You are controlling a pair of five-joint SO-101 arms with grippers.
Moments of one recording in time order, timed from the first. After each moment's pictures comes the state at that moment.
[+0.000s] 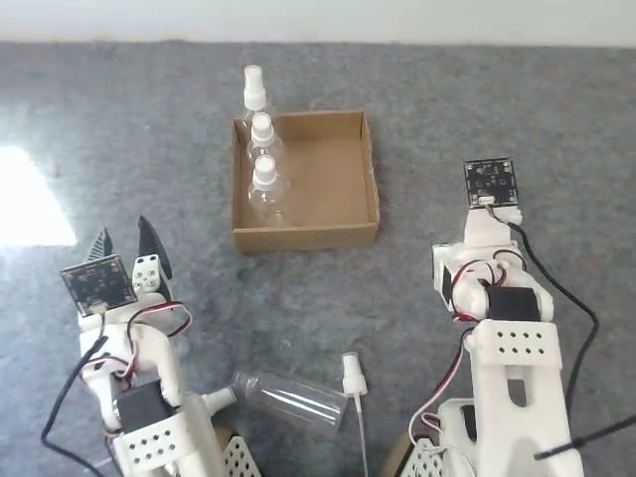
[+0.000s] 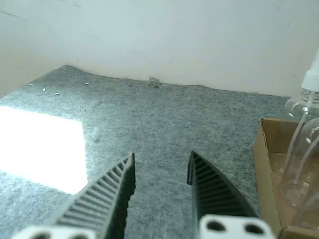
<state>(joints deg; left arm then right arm) -26.7 -103.3 97.3 34.0 2.2 -2.0 -47.6 60.0 47.9 4.6</state>
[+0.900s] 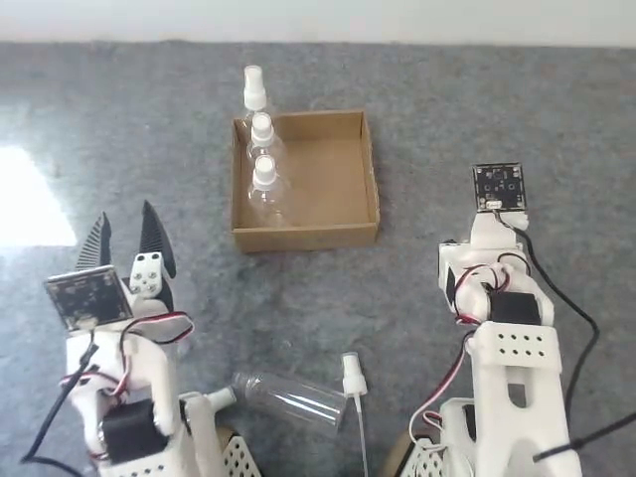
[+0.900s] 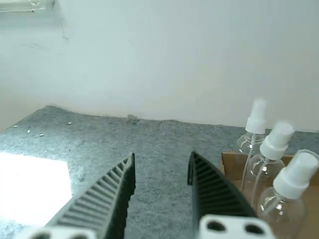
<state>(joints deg) -21.1 -103.3 77.8 48.0 2.2 0.0 -47.6 63.5 42.2 4.6</state>
